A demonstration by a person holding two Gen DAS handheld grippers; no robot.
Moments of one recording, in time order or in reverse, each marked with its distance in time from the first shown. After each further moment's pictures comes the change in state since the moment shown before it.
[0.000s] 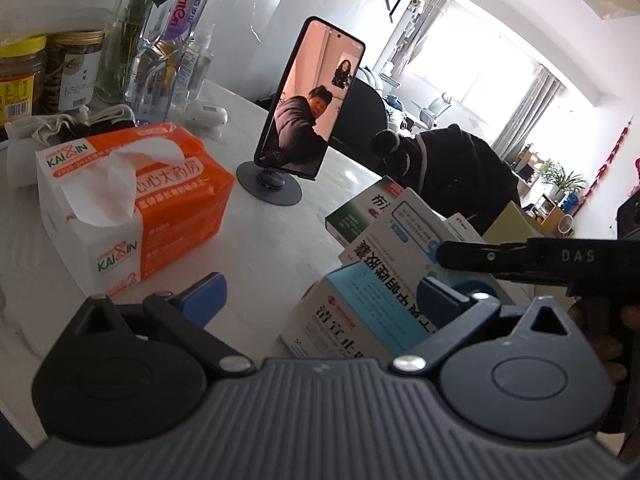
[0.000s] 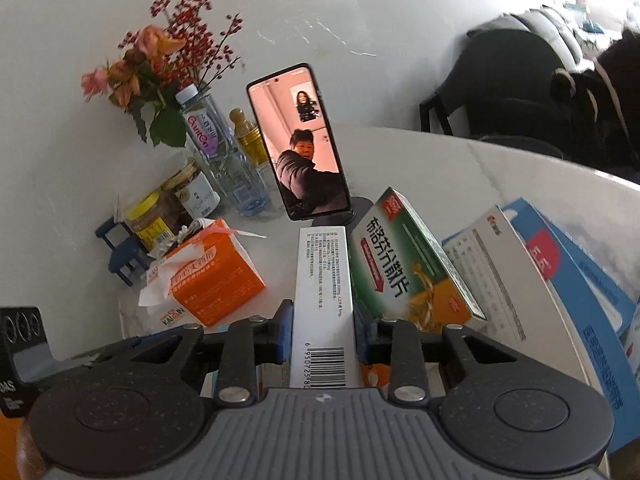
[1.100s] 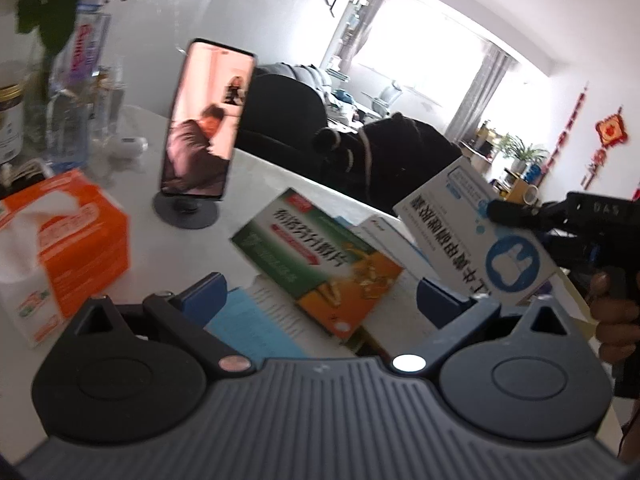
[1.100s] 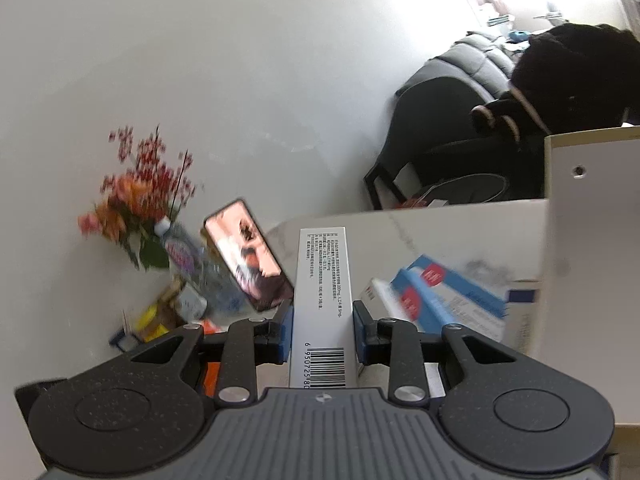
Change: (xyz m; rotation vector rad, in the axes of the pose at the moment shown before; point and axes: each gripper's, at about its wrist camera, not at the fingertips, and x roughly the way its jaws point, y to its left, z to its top) left arm 0.007 -0.071 0.011 0.134 0.006 -0.114; right arm -0.114 -0.066 0.003 0.215 -0.265 -0.027
